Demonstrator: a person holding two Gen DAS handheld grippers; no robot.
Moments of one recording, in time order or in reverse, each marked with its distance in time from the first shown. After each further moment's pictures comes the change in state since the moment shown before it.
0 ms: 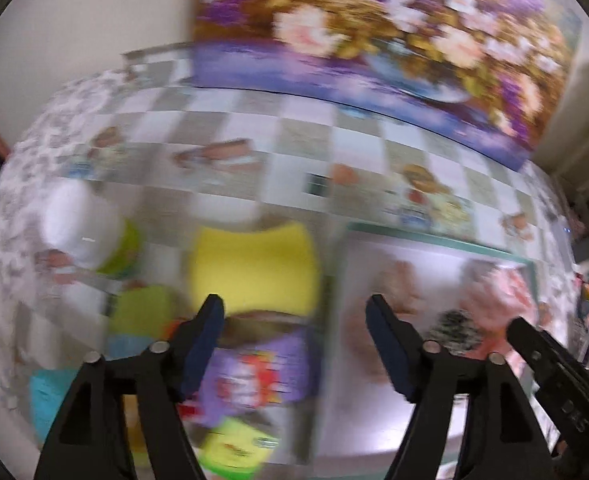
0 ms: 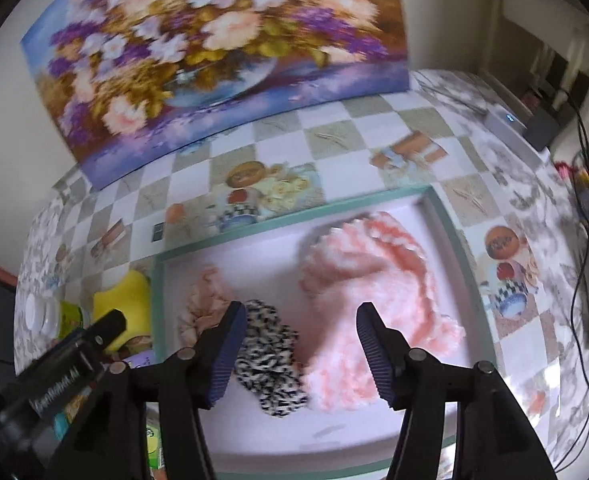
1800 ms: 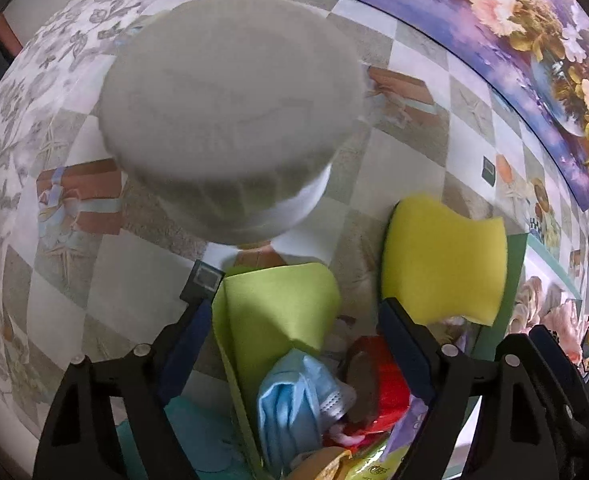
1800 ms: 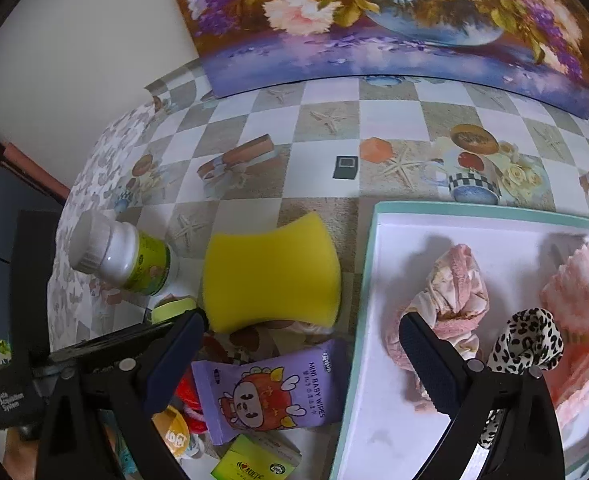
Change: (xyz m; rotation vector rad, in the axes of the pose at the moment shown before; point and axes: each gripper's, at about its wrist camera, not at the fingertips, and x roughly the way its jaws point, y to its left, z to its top) left arm 0.083 0.130 0.010 -0.211 0.261 -0.023; right arm 0.074 0.147 -0.024 -0.215 0.114 0.215
